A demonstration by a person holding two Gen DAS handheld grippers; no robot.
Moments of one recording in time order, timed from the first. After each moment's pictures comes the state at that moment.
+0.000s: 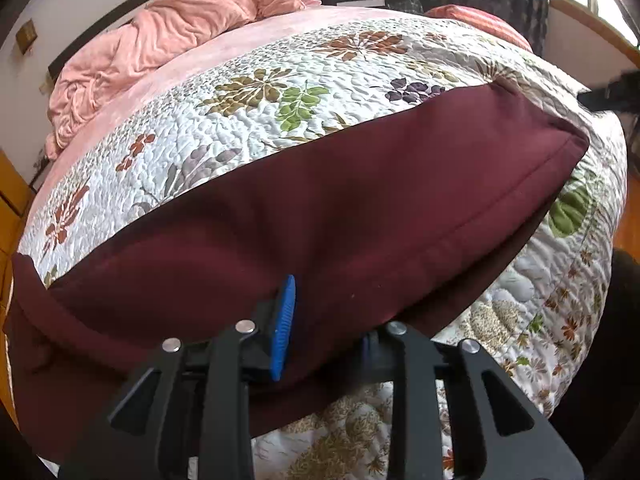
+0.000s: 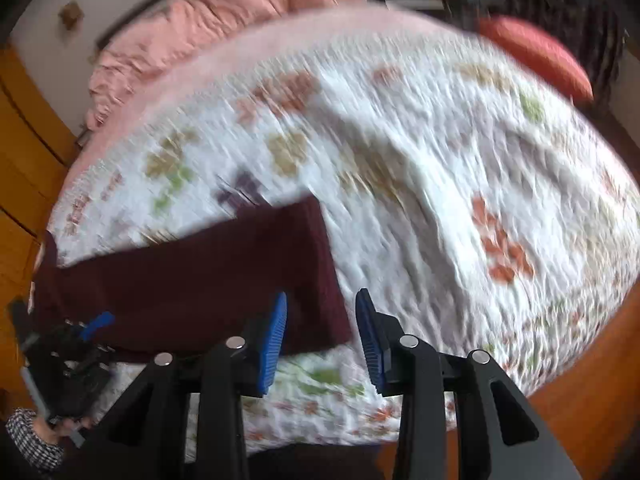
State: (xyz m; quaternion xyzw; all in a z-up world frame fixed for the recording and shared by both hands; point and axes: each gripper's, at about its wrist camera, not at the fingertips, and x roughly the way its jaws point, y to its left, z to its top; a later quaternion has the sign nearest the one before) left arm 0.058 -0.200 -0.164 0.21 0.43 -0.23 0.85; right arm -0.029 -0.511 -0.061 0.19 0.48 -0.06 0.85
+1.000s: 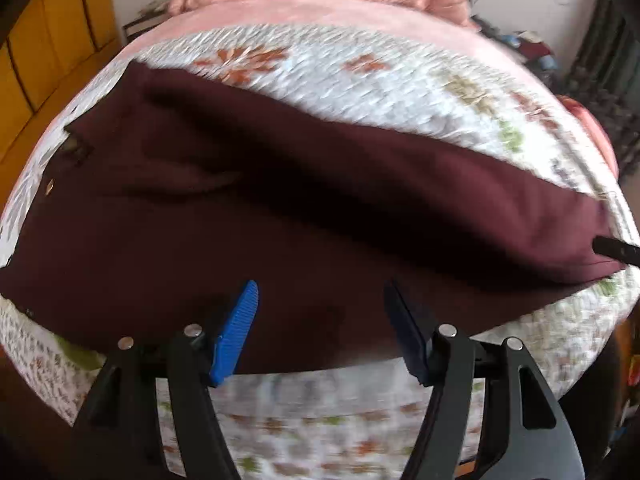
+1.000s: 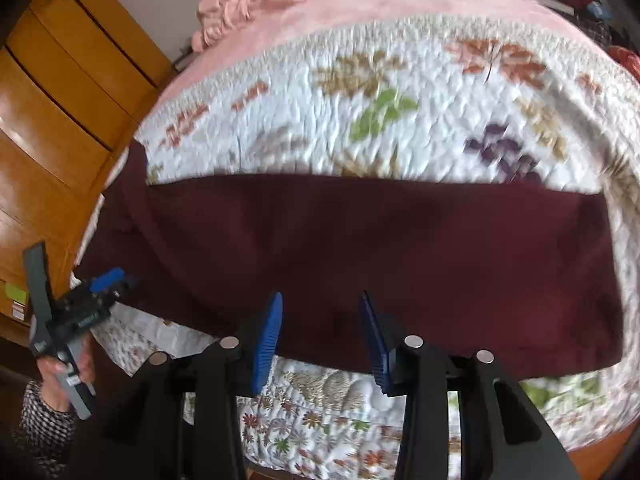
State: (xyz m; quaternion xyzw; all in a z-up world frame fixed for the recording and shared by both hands) left arm 0.074 0.023 -0.145 0.00 0.51 -0.06 0.86; right arm 0.031 -0.336 -0.093 0.15 0.55 0.12 0.81
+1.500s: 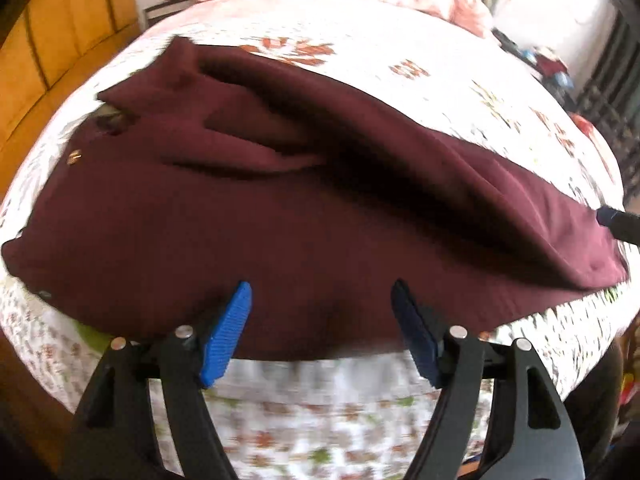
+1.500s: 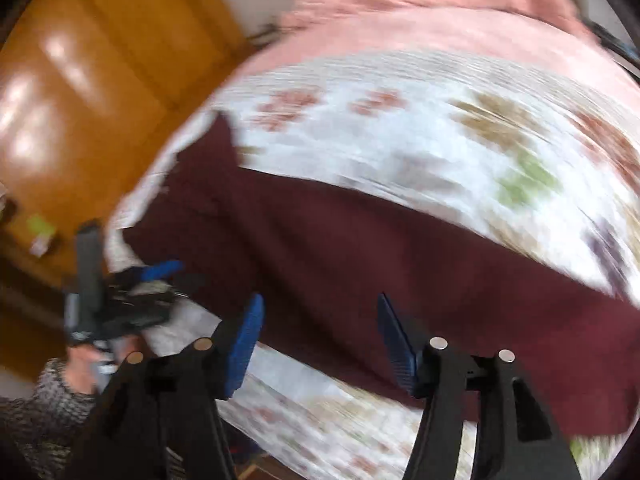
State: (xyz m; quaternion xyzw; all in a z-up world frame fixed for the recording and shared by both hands) left arm 0.076 0.071 -0.139 -0.03 0.51 -0.04 0.86; right arm 0.068 -0.207 -0.035 0.08 0.51 0.28 0.81
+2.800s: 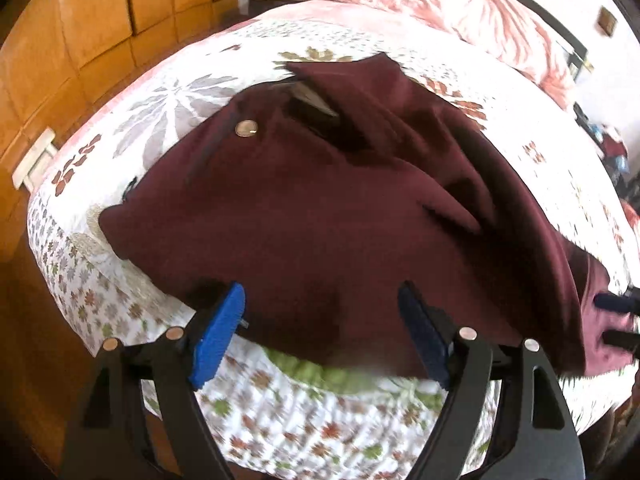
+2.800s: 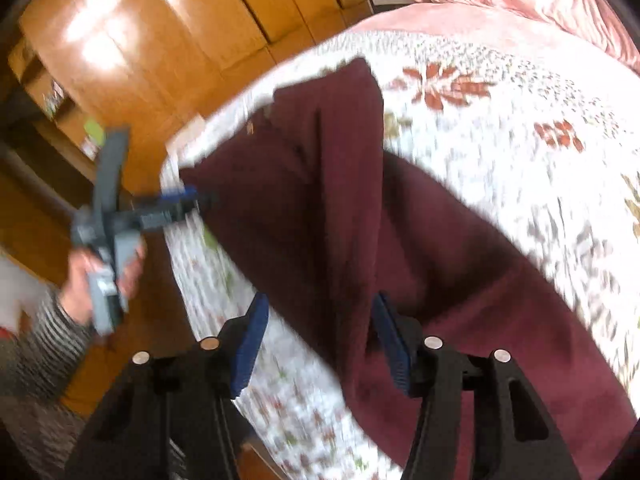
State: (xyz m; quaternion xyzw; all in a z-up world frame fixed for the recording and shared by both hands) left arm 0.086 0.230 -0.124 -0.12 0.50 0.08 0.86; right arm 0.095 -0.078 -0.045 0.00 0.52 0.41 0.75
